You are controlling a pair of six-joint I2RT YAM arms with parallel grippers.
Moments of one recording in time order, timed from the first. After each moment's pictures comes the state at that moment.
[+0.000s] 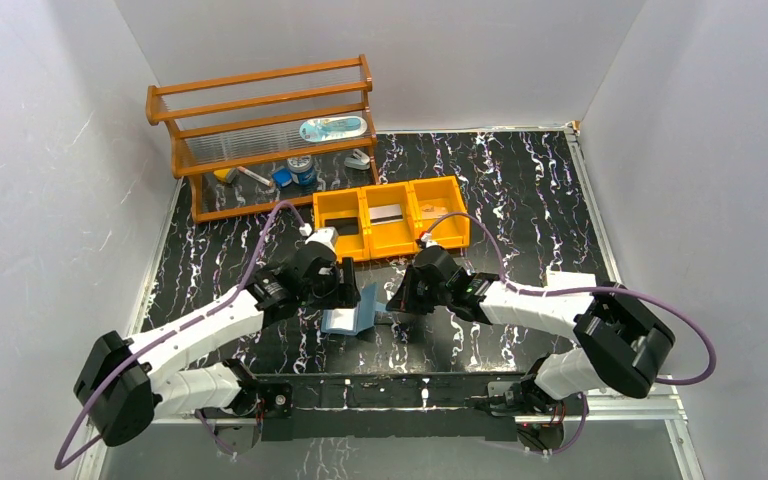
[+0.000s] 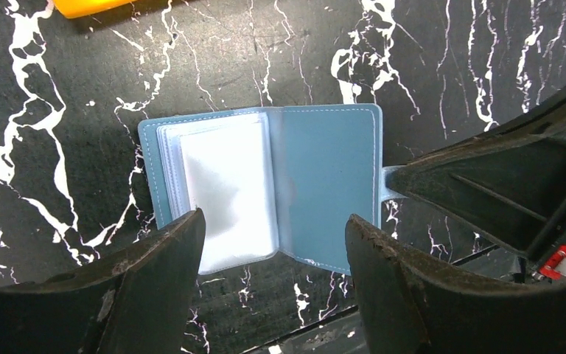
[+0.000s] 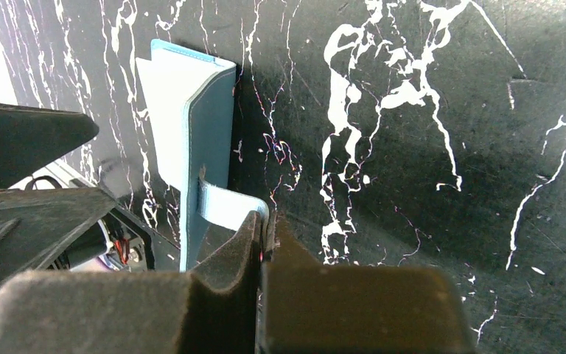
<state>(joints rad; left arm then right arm) -0.80 1.10 0.69 -0.46 -0.13 -0.68 0.92 1.38 0.64 -0.02 -0.09 0.97</state>
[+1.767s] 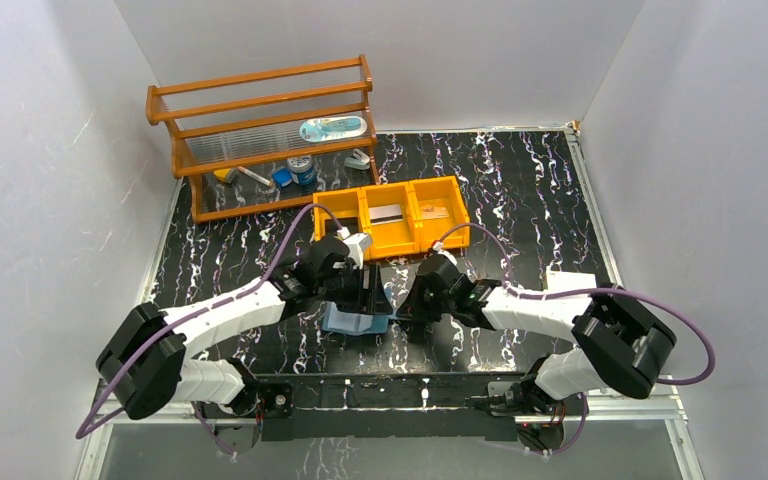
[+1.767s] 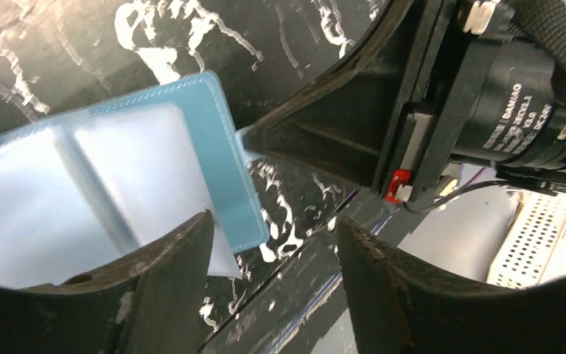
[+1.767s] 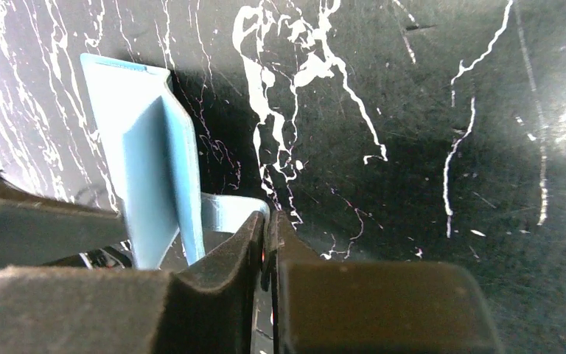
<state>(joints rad) -0.80 1.28 0.69 -0.19 0.32 -0.67 0.92 1.38 0.57 -0.04 -0.03 1.06</state>
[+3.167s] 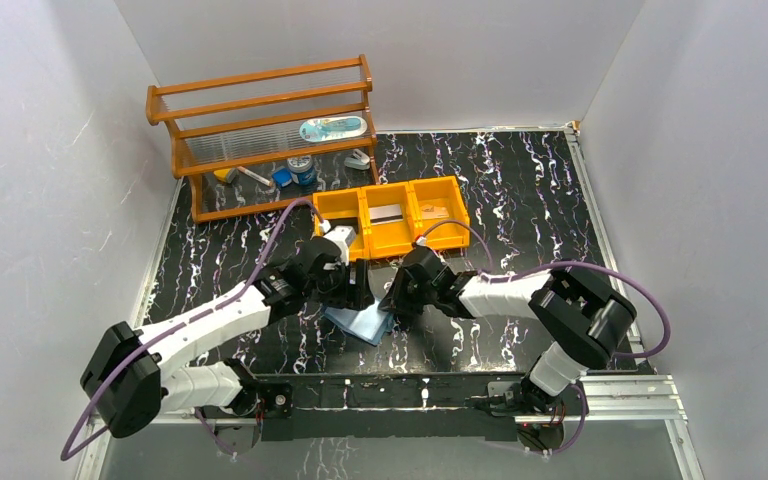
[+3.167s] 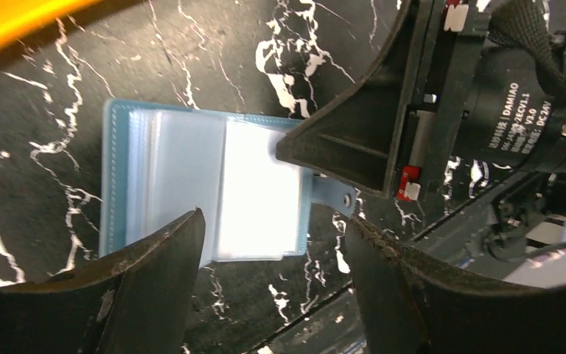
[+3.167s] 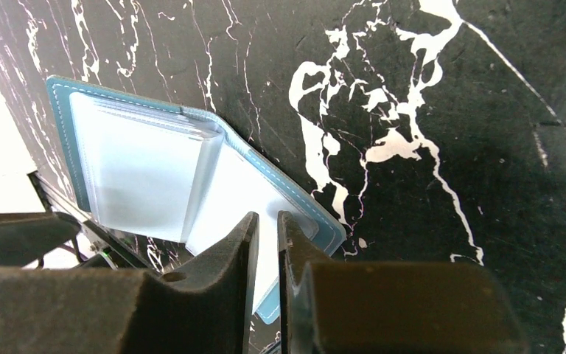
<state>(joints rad) -0.80 1.16 0.69 -0.34 0.06 -0.59 0.91 1.59 0.67 0.10 -0.09 1.10</state>
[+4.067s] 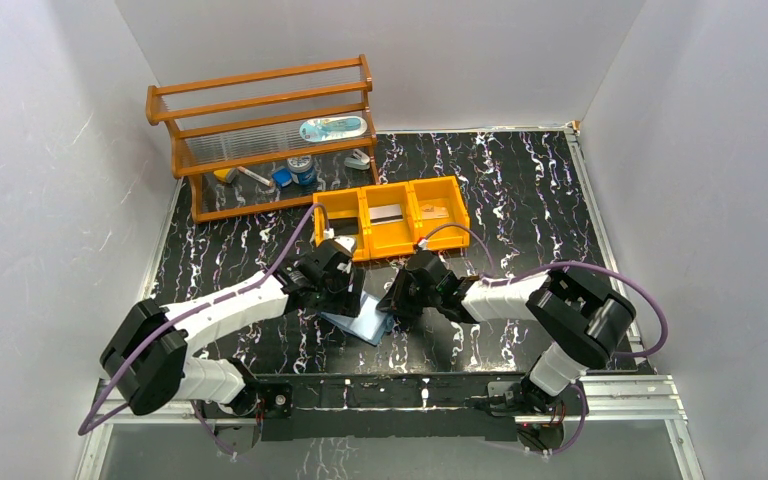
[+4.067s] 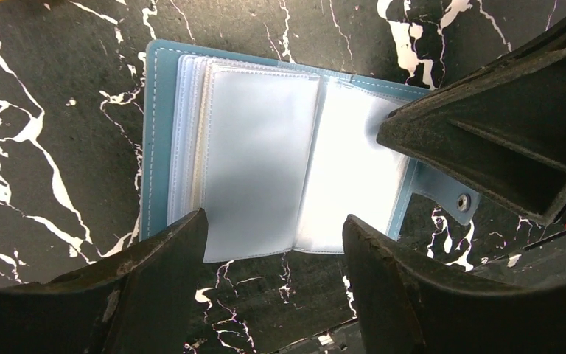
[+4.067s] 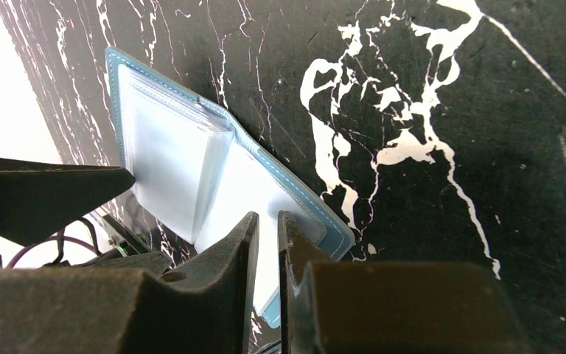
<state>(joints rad) -0.80 1.30 0.75 -0.51 -0.07 -0.51 0.91 1.59 0.61 0.24 -0.11 1.13</state>
